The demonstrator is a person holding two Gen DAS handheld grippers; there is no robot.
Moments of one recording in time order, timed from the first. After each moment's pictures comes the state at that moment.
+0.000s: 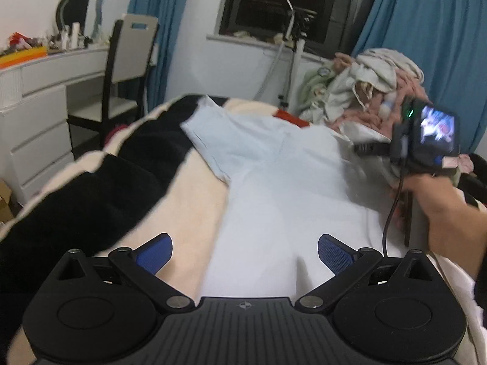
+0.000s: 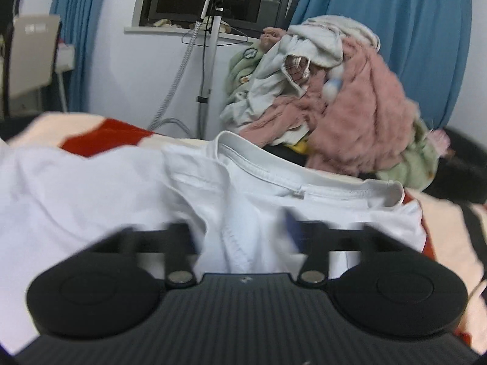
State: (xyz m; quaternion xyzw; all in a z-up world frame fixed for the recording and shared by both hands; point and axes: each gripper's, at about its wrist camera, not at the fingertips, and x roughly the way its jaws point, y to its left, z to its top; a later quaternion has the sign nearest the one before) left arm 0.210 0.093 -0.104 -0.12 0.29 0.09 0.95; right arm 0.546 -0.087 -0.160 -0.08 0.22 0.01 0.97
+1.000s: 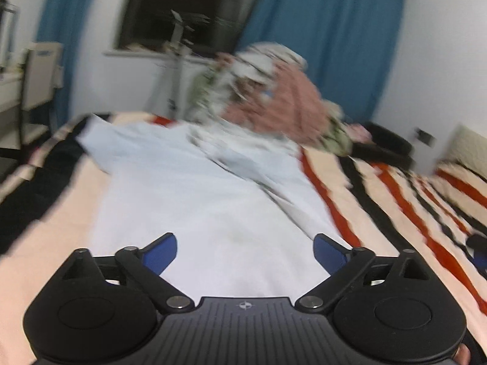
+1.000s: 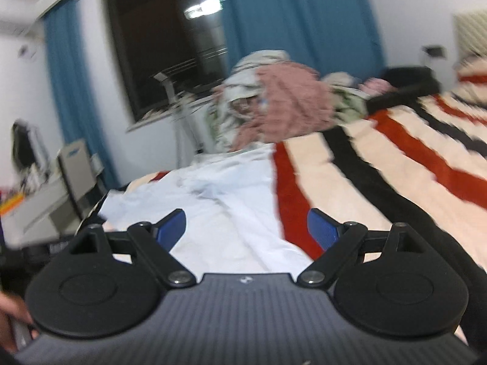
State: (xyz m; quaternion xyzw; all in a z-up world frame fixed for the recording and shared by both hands) left arm 0.078 -0.015 -0.056 -0.08 0.28 -0.12 0.95; right arm 0.052 -0.274 -0.089 0.17 0.15 -0.01 0.97
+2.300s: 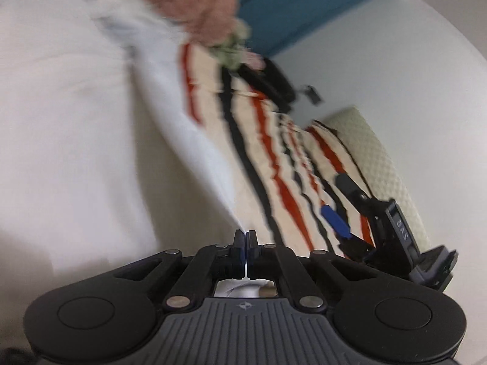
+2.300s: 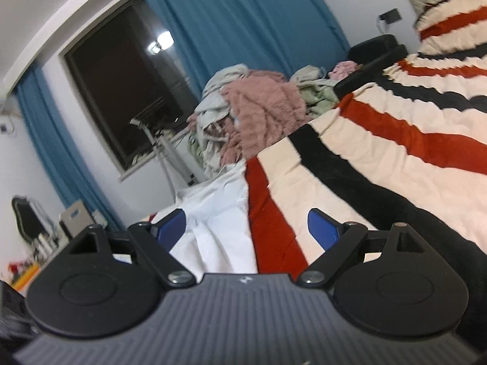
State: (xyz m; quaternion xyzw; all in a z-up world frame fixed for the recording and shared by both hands) left arm 0.064 -0.011 -0.099 -0.29 0.44 -0.33 0.78; right arm 0.055 -0.344 -0.110 0.27 0.13 -0.01 0.95
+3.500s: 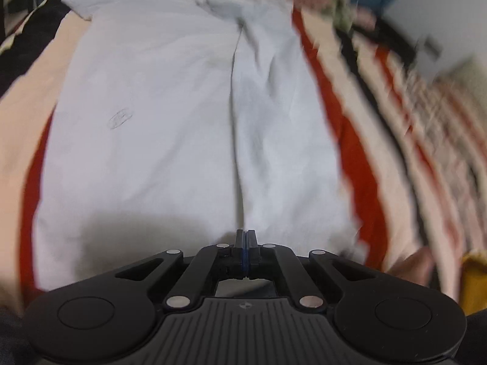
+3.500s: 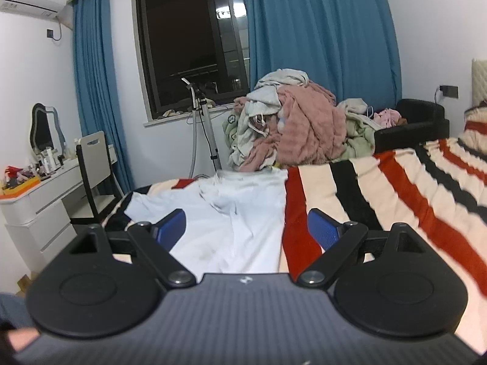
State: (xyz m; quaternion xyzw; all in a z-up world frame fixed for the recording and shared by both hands) left arm 0.030 -0.015 -0.073 -0.07 0.55 -0.12 0.83; right arm -0.001 -0.247 0.030 0.09 0.15 0.04 0.98
